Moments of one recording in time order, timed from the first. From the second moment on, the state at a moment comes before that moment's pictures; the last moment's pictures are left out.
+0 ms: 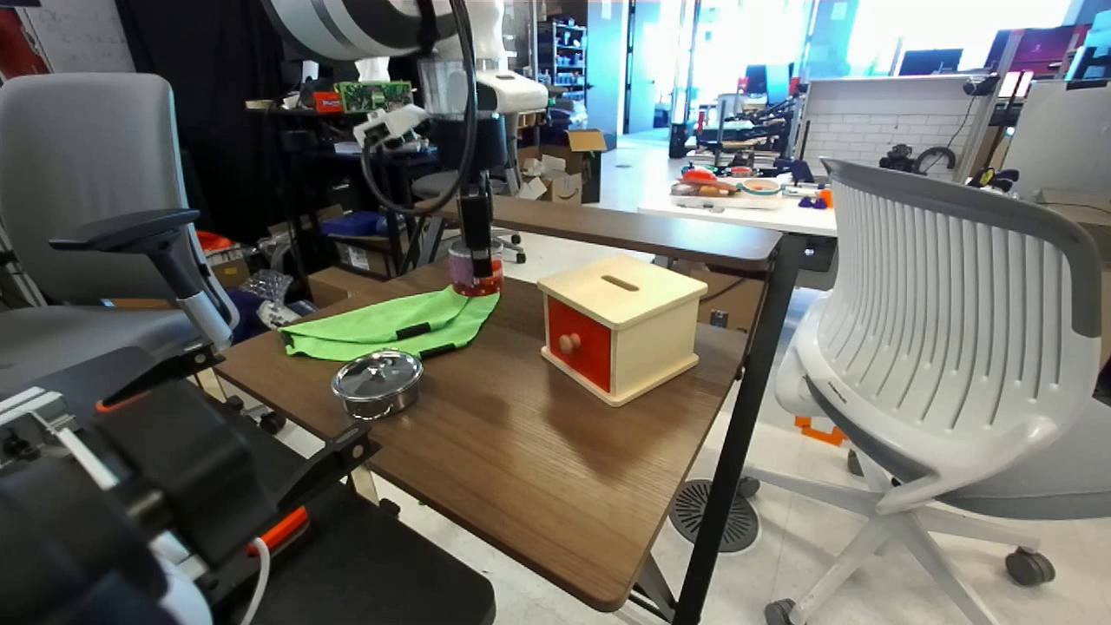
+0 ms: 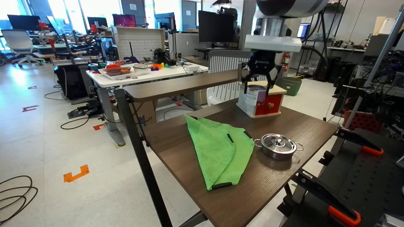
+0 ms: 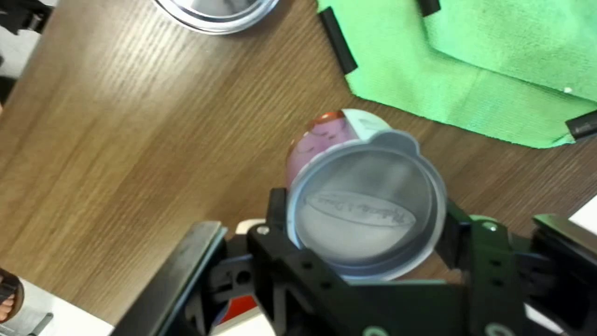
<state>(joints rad) 0.07 0.49 -0.13 -2.03 0.08 2.53 0.73</state>
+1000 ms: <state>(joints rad) -0.21 0.32 -0.24 -2.28 0.22 2.58 0.50</state>
